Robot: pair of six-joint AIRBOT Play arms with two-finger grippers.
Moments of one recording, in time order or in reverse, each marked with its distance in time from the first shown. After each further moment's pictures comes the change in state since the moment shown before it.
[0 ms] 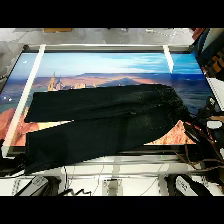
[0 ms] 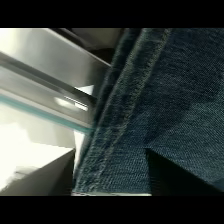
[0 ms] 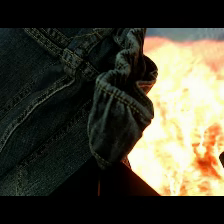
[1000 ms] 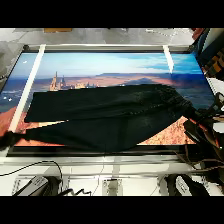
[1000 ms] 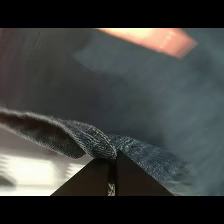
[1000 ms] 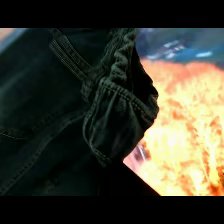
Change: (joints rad) left arm 0.001 -0.018 0.216 -0.659 -0.224 0.237; right arm 0.000 0.177 0.006 -0.004 0.026 0.020
